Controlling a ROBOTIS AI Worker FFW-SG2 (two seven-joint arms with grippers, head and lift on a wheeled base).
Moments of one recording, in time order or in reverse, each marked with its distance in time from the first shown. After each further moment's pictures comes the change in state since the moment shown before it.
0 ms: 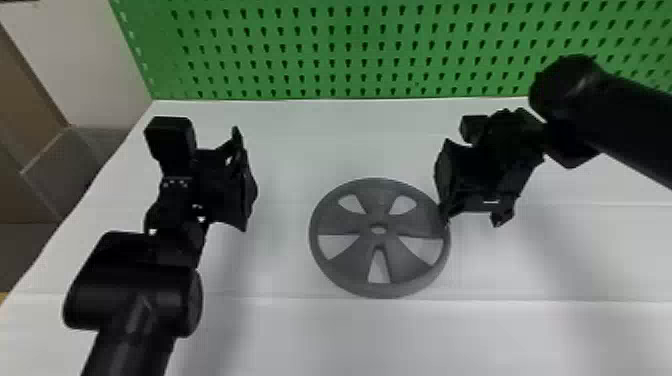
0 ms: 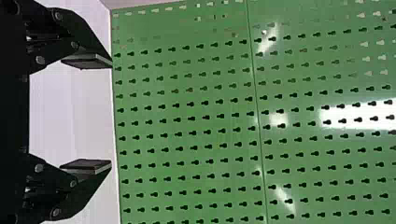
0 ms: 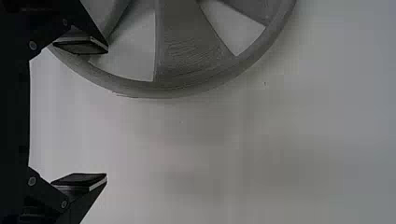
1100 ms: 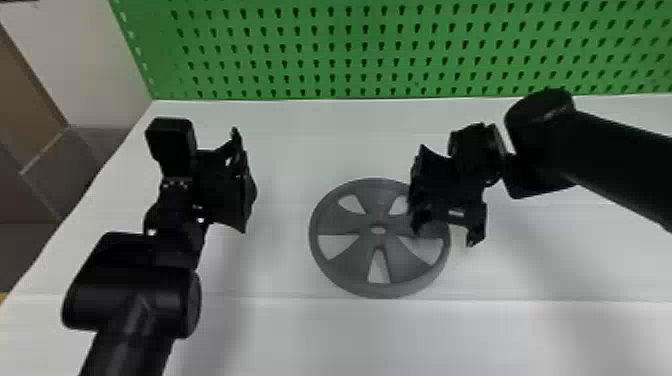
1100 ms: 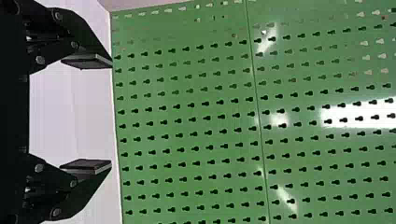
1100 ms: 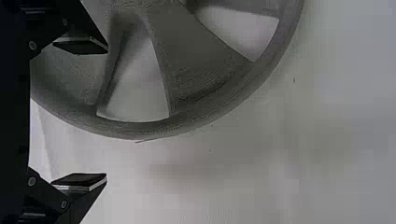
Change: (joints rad) left arm 0.003 0.013 -0.007 0.000 -0.002 0.000 0.011; right arm 0.030 0.057 0.178 0.049 -0.539 -0.263 -0.319
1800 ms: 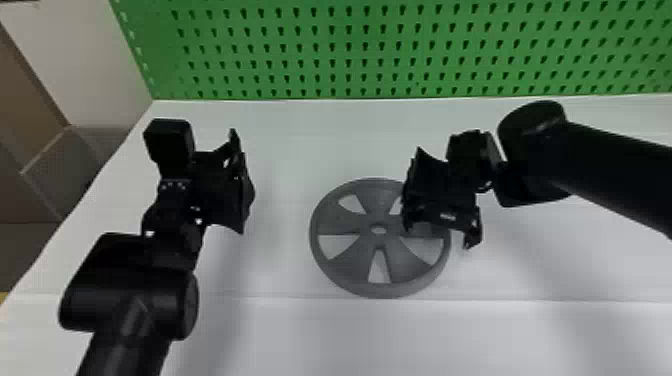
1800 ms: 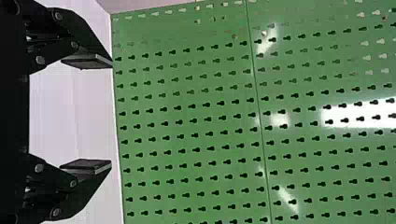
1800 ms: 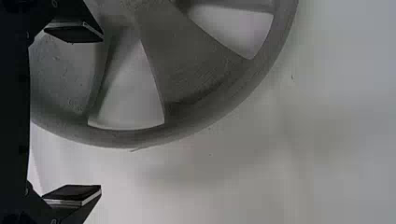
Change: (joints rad) left arm 0.004 0.011 -0.002 0.000 0.007 -0.001 0.006; right arm 0.009 -0.026 0.086 -0.081 -0.100 -0.147 0.000
